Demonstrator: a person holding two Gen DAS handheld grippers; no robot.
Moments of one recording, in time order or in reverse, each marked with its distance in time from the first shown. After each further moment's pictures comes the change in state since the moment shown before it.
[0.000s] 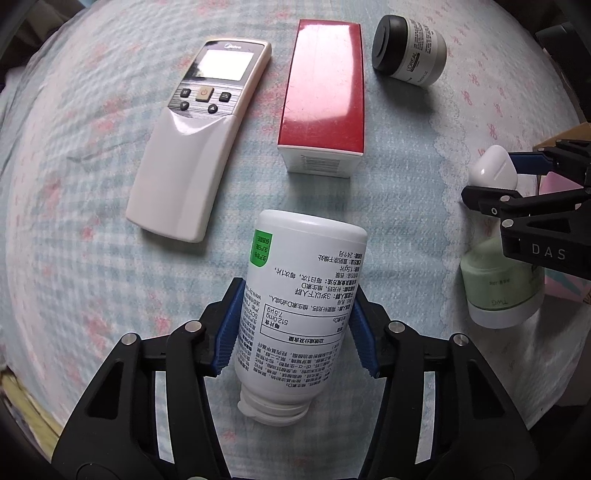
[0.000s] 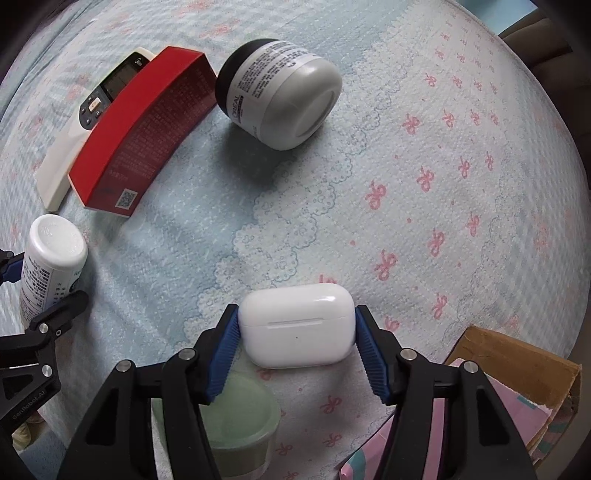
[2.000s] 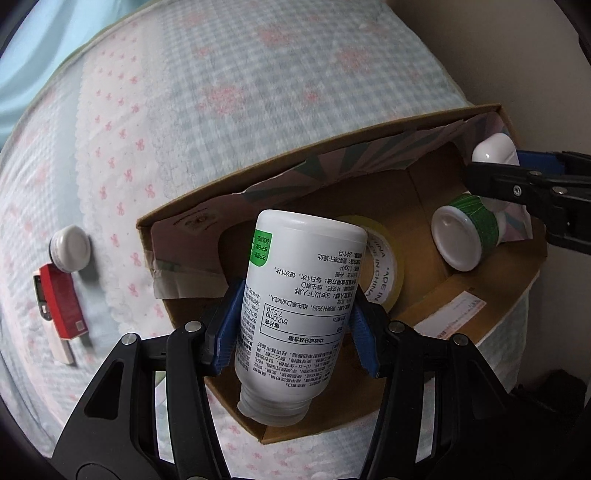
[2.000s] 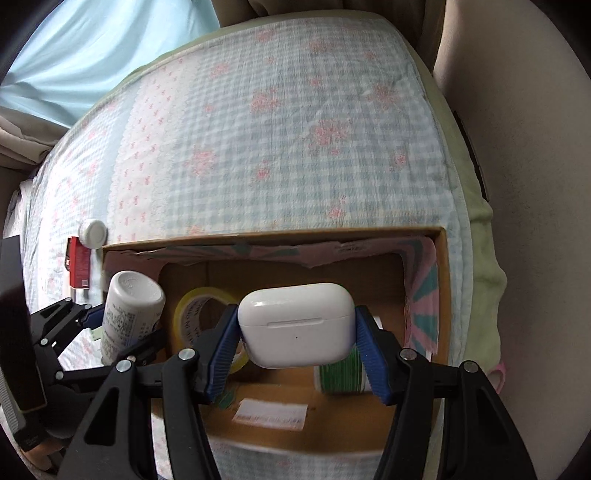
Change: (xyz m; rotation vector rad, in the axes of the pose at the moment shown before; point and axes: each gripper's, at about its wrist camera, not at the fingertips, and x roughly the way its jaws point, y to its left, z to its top) left arm -0.085 -0.355 0.059 0.395 0.020 -0.082; right arm -0.109 -0.325 -0.197 0.581 -0.125 0.157
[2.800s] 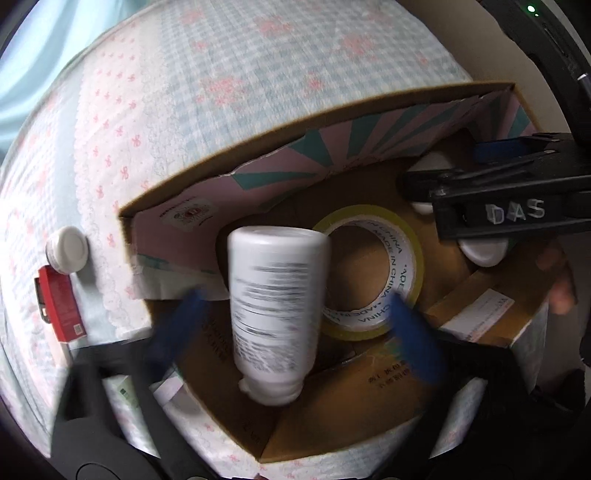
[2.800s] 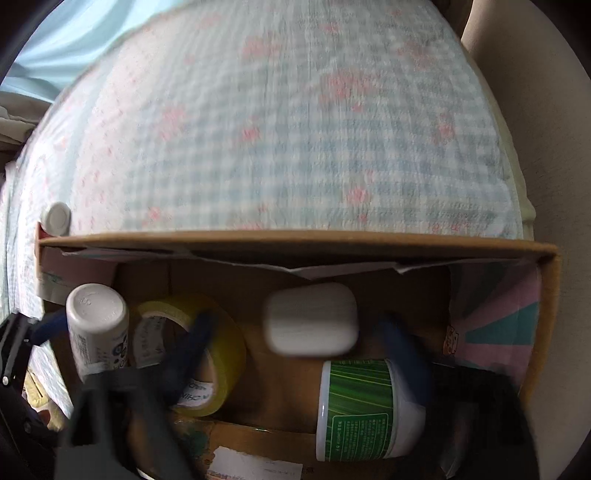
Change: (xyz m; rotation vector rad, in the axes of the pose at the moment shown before) left arm 0.015 -0.005 -0.012 0.016 -0.037 0.054; right arm 0.071 0.002 0.016 -0.029 0.053 -0.001
